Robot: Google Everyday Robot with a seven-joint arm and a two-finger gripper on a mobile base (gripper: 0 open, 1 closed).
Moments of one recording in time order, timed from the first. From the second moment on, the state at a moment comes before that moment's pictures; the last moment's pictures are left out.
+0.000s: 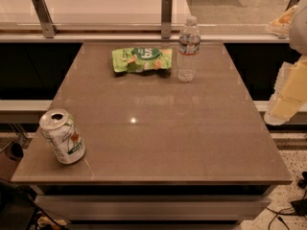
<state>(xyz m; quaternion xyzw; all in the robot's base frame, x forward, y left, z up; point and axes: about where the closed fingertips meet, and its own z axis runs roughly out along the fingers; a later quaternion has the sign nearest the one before) 0.433 -0.204 1.016 -0.60 0.77 -0.08 0.21</state>
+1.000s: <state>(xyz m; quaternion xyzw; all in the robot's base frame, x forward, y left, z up) 0.471 -0.220 1.013 -0.53 0.79 -0.04 0.31</state>
